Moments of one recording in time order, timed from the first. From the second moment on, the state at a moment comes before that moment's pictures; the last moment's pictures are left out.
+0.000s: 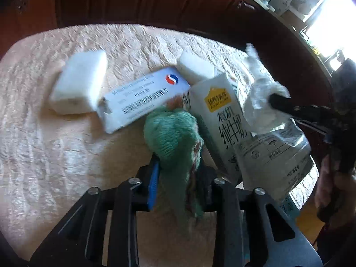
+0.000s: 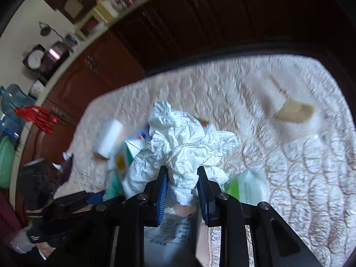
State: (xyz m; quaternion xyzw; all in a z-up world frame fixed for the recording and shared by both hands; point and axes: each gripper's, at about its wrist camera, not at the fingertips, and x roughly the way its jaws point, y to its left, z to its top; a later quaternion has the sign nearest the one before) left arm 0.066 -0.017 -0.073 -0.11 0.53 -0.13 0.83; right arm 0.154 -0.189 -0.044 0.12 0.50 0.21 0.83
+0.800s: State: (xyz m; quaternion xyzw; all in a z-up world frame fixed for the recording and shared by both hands) left arm 0.032 -0.036 0.025 -0.09 0.43 -0.17 0.88; right arm 0.074 -0.250 0.033 0.15 0.40 0.19 0.88
